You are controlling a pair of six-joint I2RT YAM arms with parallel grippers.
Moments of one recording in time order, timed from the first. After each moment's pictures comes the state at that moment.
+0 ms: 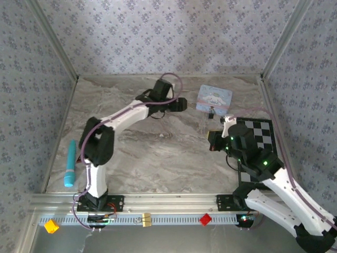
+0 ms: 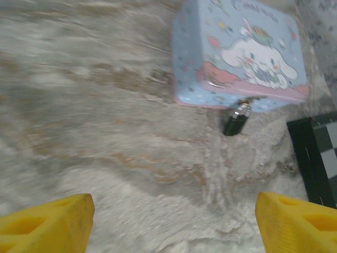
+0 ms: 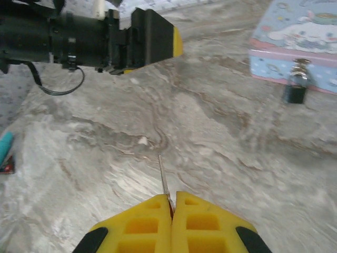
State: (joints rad) left arm -0.67 1.98 1.61 -0.37 0.18 -0.53; right arm 0.67 0.68 0.86 -0.71 0.13 0.50
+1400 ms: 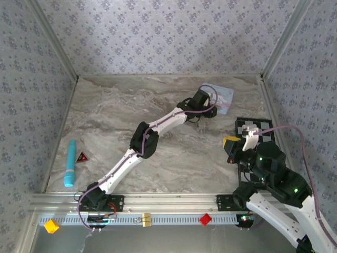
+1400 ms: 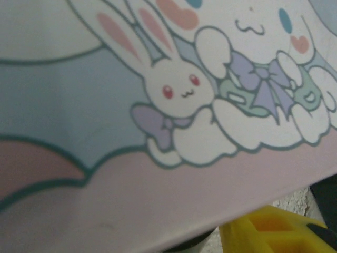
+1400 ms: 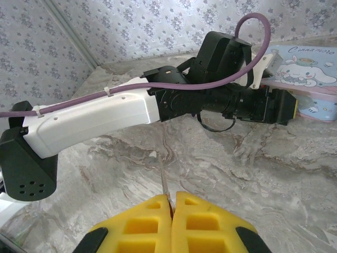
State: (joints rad) left arm -0.83 2.82 2.60 -0.43 0.16 -0.58; right arm 0.67 0.40 0.90 -0.84 0.12 0.43
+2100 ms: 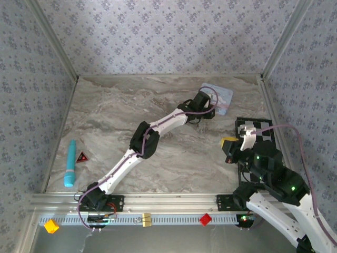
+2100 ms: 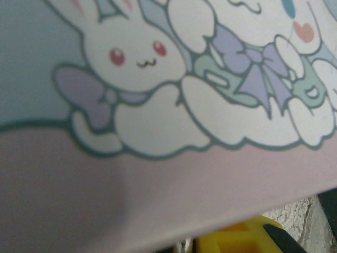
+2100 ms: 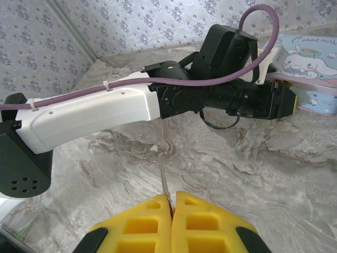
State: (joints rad) left arm -0.84 2.78 2.50 -0.39 0.14 -0.59; right arm 0.67 0.42 0.88 -0.84 0.11 0.45
